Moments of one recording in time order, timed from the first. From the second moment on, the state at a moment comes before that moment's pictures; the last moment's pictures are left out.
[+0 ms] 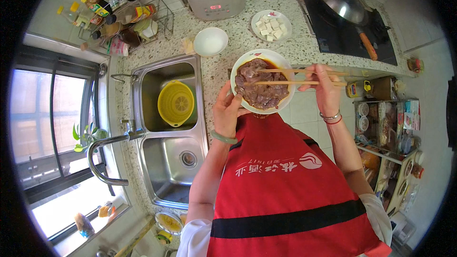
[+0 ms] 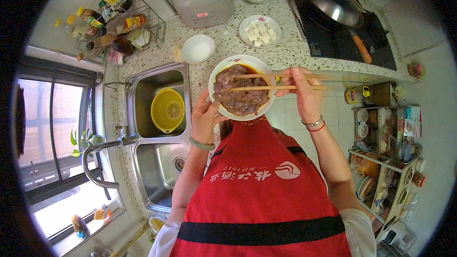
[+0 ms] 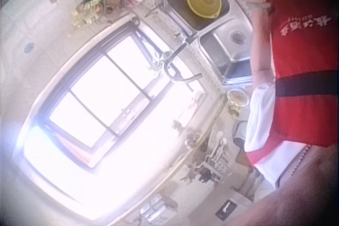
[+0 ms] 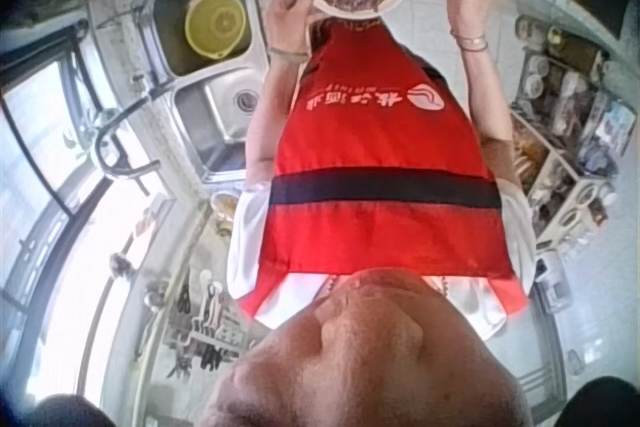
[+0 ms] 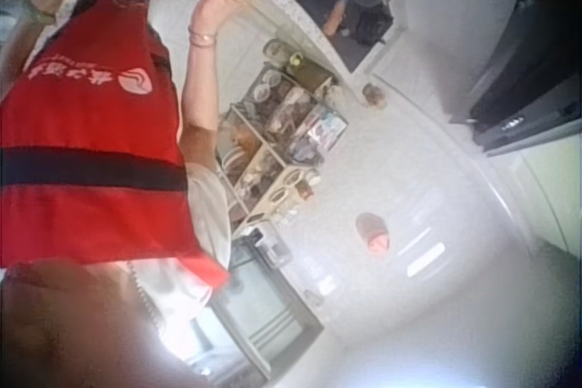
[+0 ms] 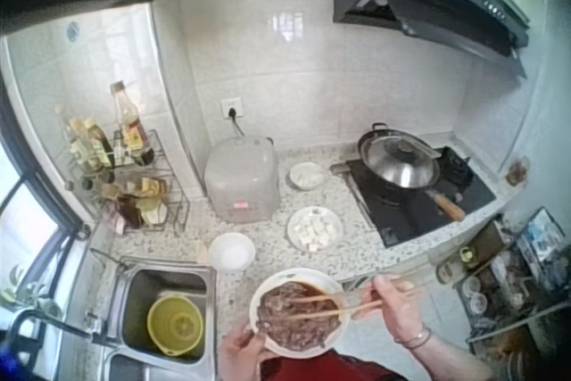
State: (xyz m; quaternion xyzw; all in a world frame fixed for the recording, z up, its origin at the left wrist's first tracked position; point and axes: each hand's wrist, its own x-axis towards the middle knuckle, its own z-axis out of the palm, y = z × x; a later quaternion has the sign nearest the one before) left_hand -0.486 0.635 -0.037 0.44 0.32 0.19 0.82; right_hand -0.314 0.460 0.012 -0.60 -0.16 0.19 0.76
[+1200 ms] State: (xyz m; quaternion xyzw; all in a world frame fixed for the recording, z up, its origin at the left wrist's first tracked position) left_hand -0.484 0.631 -0.035 0.40 0.33 0.17 0.84; right_hand -0.312 0.431 -0.027 -0.57 -0.07 0.24 0.79
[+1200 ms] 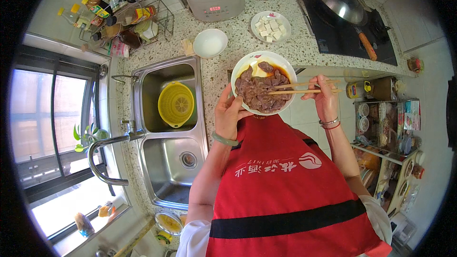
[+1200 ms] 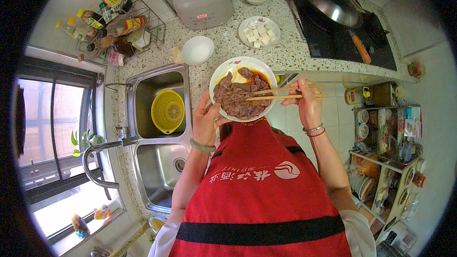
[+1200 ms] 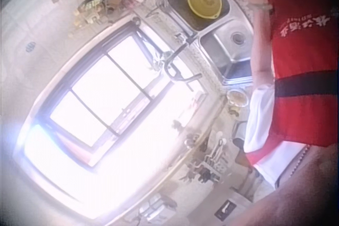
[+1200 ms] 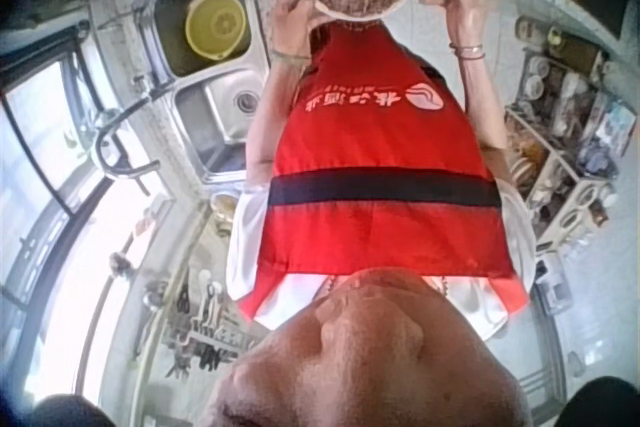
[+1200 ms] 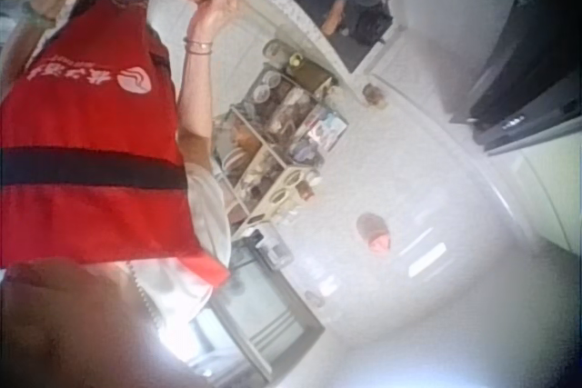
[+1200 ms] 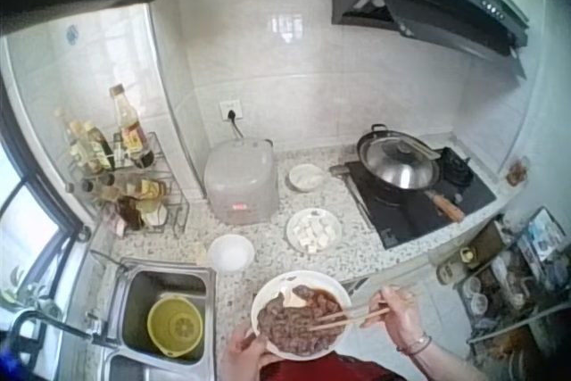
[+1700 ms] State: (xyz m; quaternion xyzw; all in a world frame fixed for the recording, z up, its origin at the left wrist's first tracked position) left_hand -0.487 0.635 -0.026 0.40 0.32 0.18 0.84; right_hand -0.308 0.414 0.002 -0.62 -0.11 0.21 0.75
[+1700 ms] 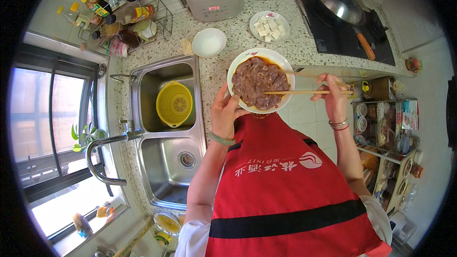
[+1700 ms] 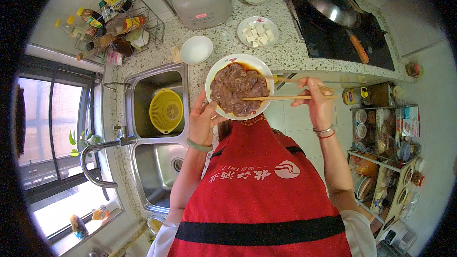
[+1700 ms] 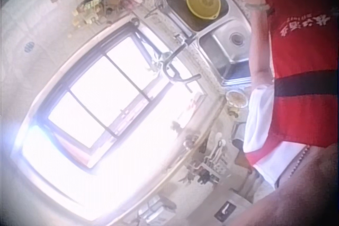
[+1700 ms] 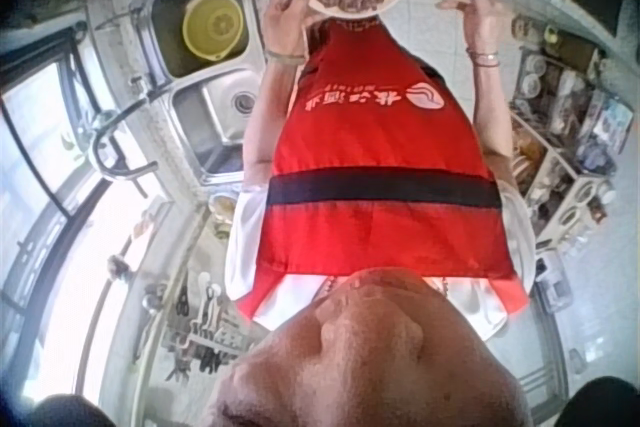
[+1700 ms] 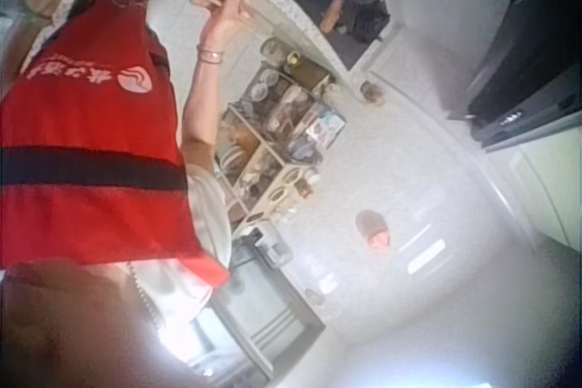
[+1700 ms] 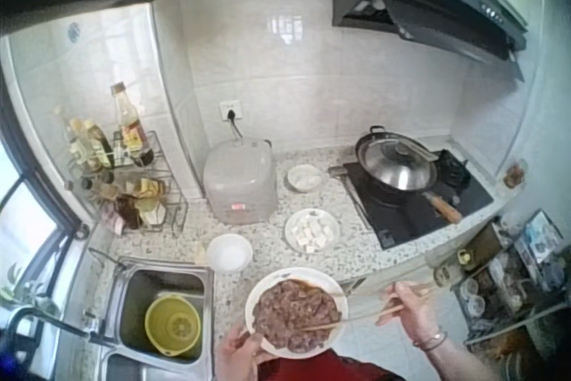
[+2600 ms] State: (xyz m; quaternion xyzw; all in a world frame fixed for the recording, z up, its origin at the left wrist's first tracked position) left_hand -0.493 0.638 -0.034 0.42 0.34 0.21 0.82; right_hand -0.301 0.450 0.014 -0.60 -0.14 0.19 0.77
